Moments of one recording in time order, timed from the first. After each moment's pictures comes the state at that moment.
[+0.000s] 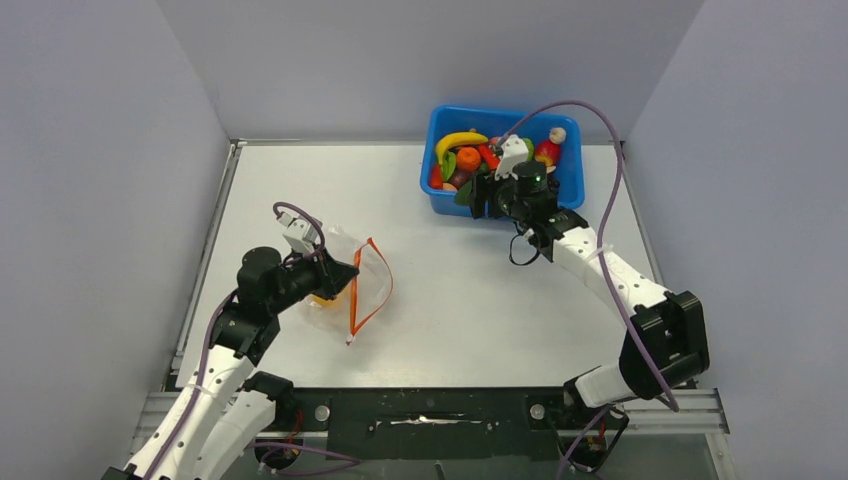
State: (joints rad) left arm -0.33 0.68 0.58 -0.22 0.40 -0.38; right arm 0.39 1.48 1.15 -0.10 -0.02 0.10
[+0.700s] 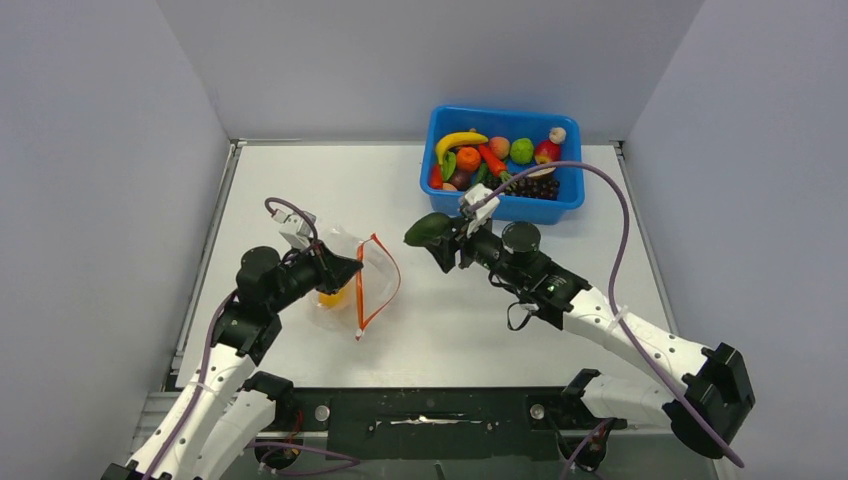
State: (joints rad) left arm -0.33 0.69 0.56 -0.13 0.41 -0.51; right arm 0.74 1.12 0.82 0.15 -0.04 0.04
